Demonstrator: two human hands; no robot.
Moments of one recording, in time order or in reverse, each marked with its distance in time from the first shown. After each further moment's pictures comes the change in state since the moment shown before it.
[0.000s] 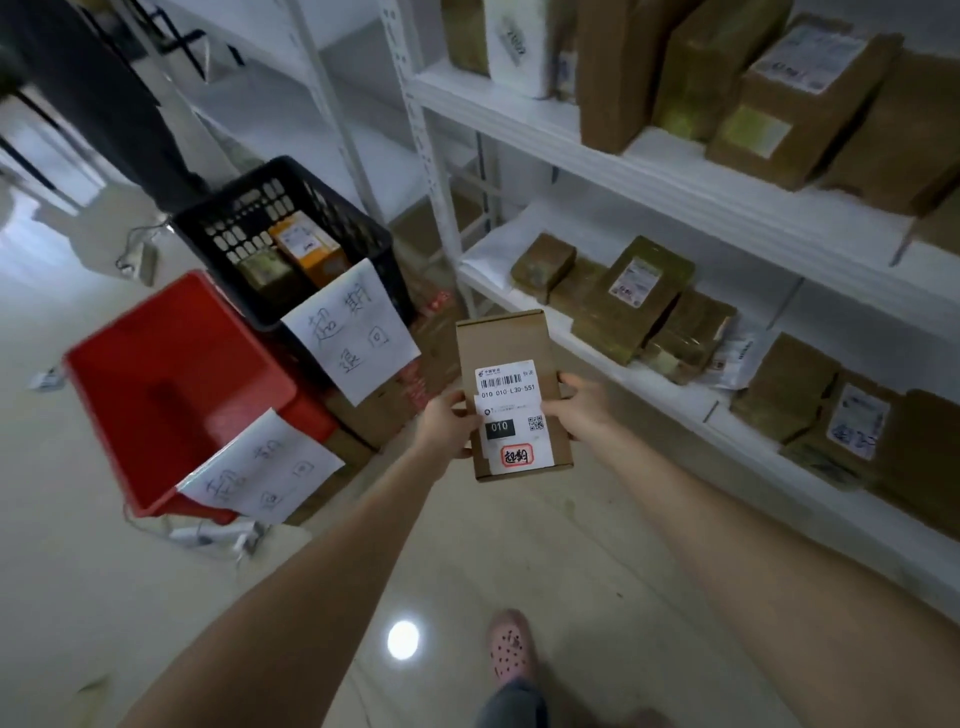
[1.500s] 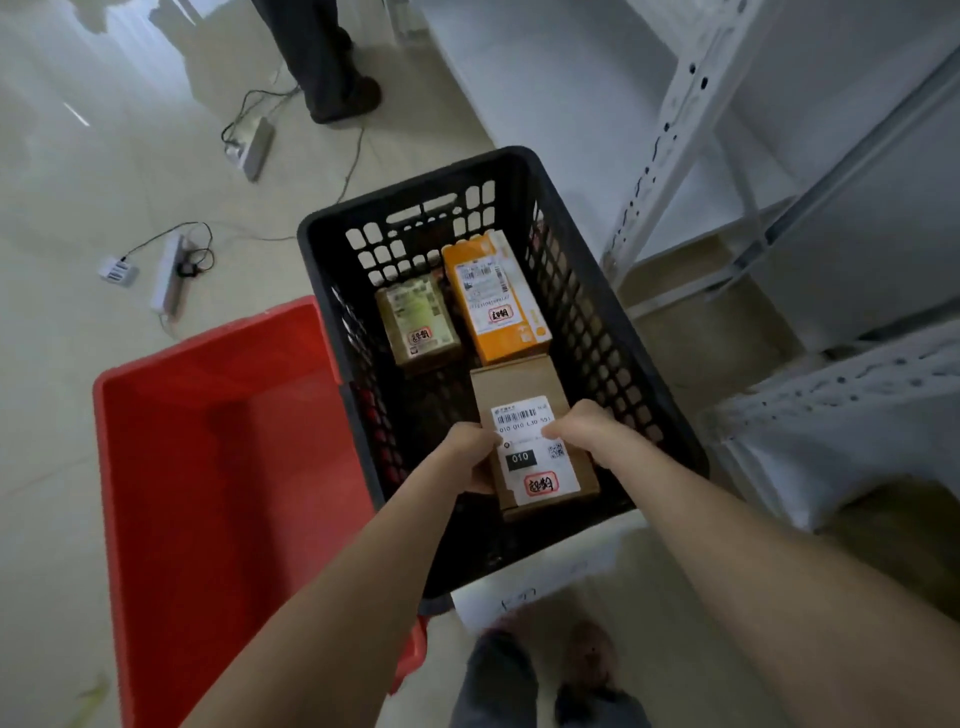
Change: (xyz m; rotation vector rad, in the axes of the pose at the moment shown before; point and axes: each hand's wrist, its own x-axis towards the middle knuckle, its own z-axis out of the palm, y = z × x) left_hand 0.501 0.044 -0.341 -0.452 0.040 -0.604; right_hand 0.443 -0.338 0.391 -0.620 -0.418 0.218
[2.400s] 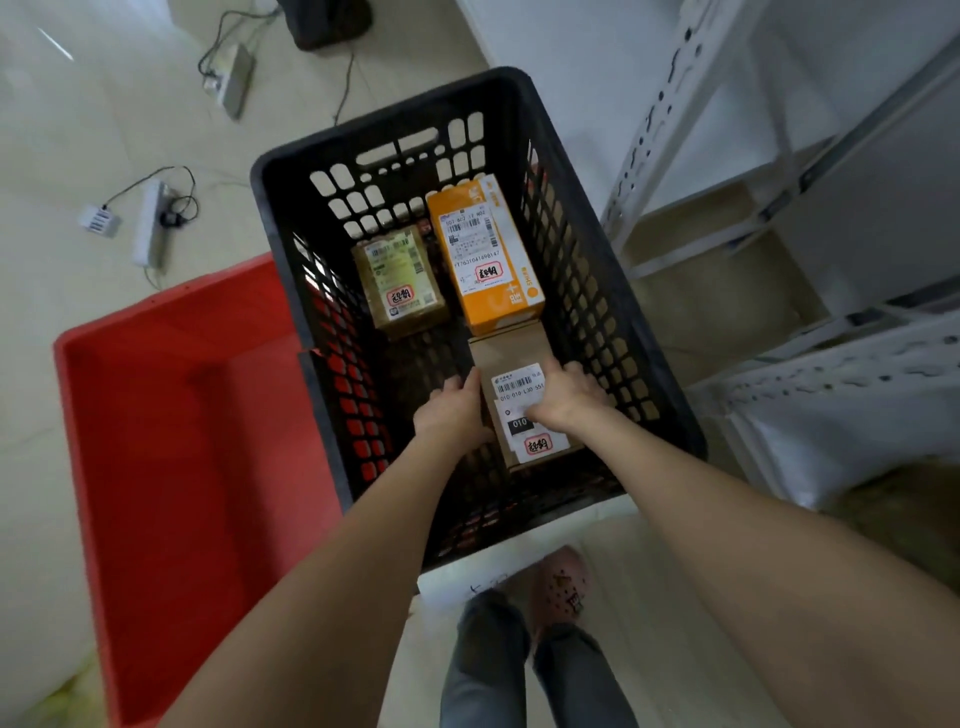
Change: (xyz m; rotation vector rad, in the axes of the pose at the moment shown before) left_hand 0.040 -0.003 0.009 1.254 0.238 0.303; right_hand 0.041 0.011 0.009 -0.507 0.116 -0.209
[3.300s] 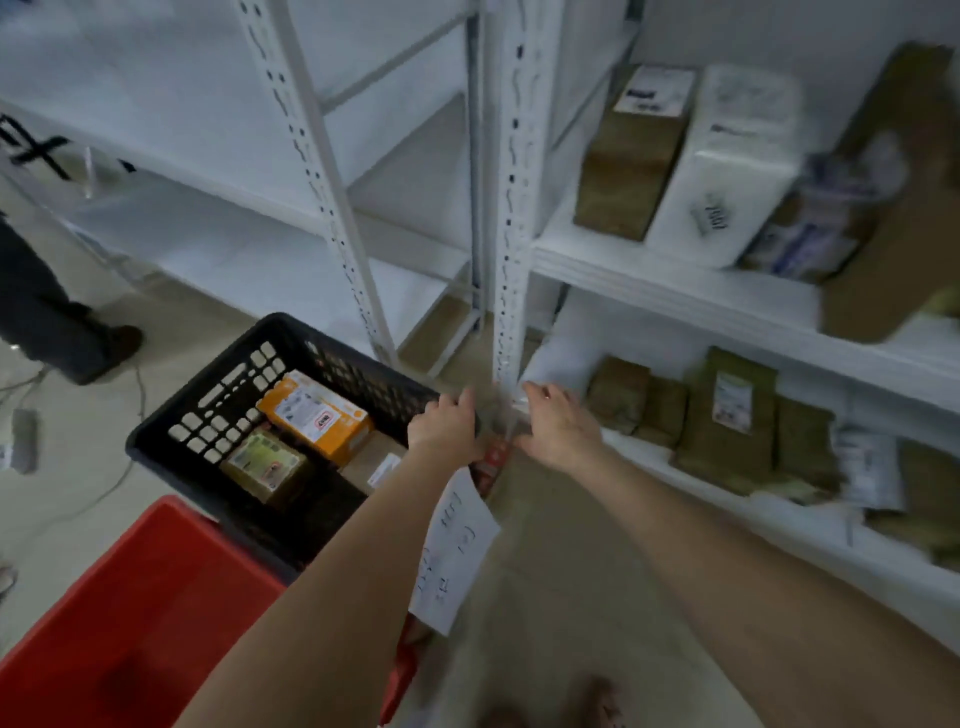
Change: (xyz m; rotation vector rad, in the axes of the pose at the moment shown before) left_hand -0.240 0.131 -0.046 0.513 0.238 0.665; right_hand -0.318 0.093 -0.036 0.212 0.592 0.278
